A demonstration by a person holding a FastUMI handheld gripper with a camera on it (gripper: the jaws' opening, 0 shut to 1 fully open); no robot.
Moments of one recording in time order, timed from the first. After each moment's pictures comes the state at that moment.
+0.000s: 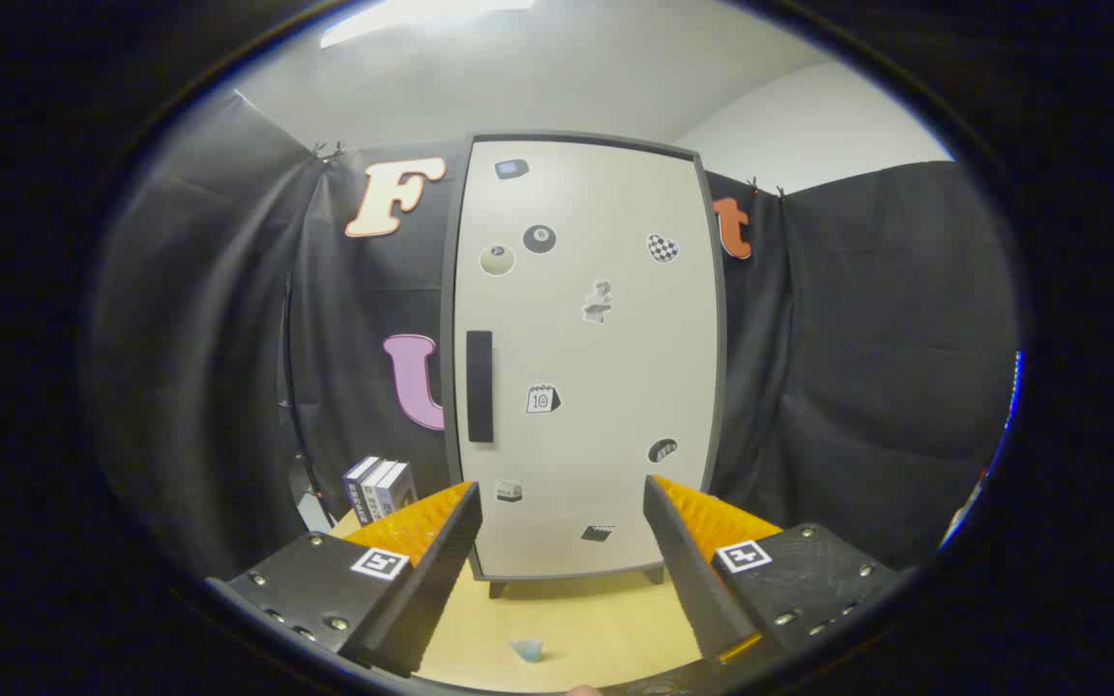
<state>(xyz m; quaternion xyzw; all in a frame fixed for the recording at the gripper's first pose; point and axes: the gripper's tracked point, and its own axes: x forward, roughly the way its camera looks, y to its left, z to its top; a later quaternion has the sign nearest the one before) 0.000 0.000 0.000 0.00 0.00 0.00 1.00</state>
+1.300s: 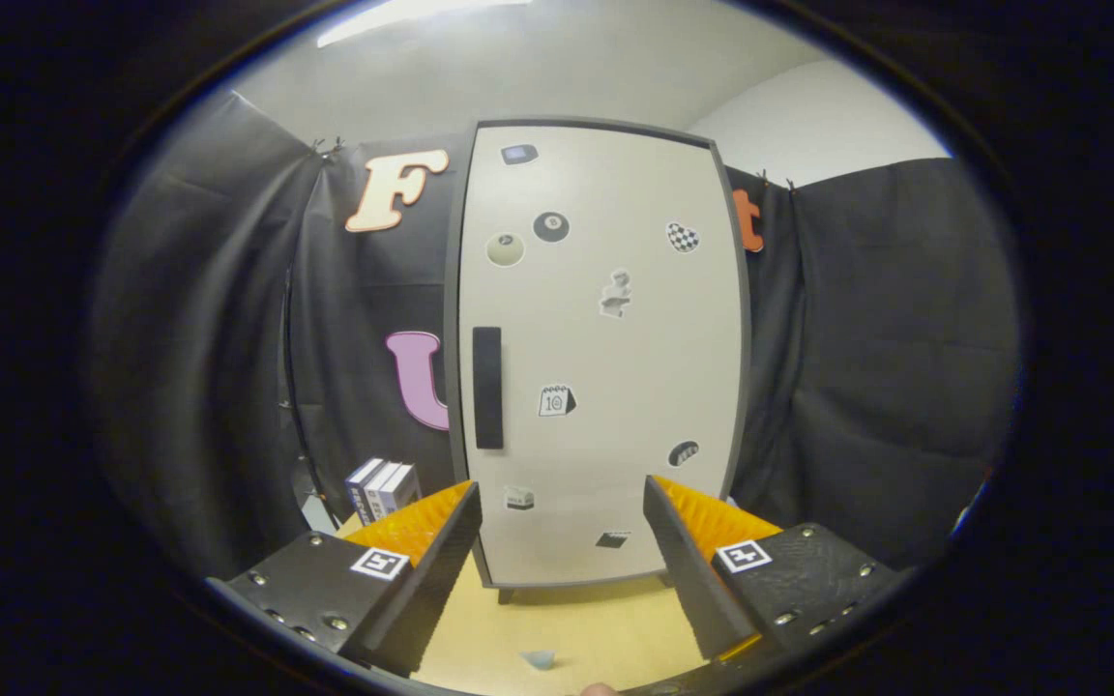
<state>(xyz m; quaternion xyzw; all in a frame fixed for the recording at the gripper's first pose) 0.040 0.020 0.001 0.01 0.01 0.02 1.00</state>
